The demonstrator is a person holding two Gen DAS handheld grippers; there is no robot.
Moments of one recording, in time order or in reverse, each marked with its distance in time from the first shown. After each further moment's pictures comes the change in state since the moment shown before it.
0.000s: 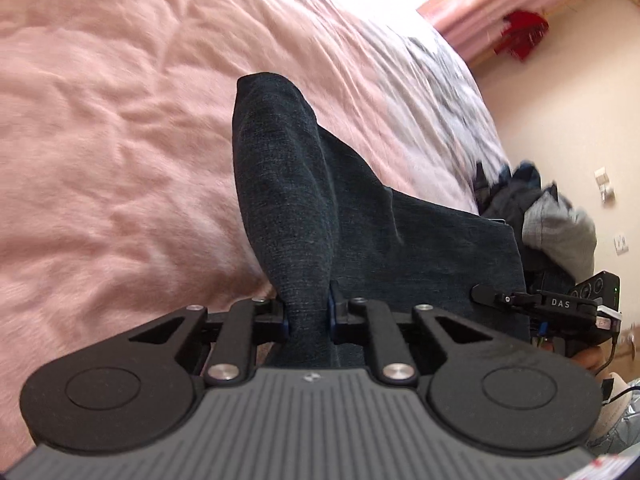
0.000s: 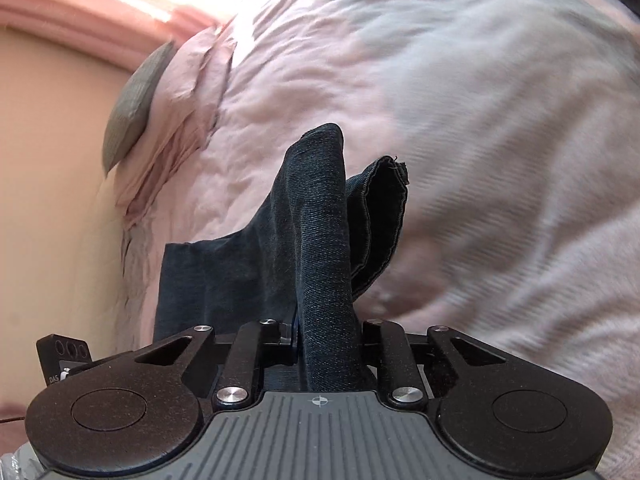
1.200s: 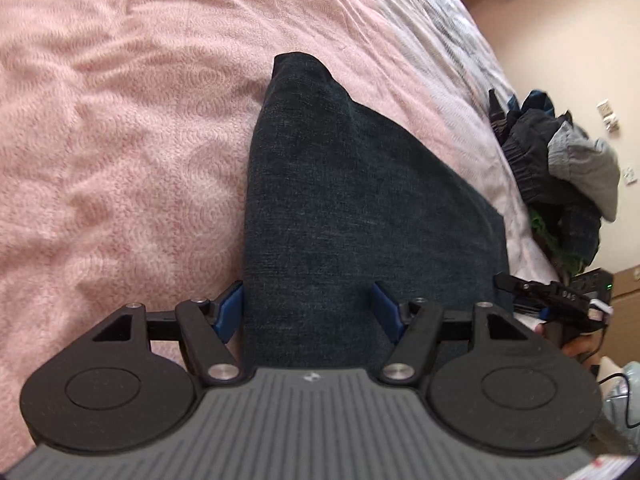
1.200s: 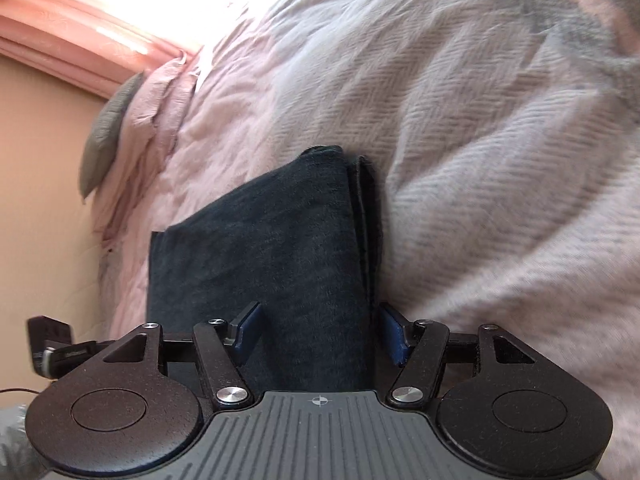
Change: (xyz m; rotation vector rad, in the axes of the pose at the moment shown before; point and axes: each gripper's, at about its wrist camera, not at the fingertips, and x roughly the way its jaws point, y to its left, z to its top) left arm 0.083 0.032 -0.001 0.146 0.193 -0.032; right arm -0.001 -0.118 -0.056 0.057 -0.117 -0.001
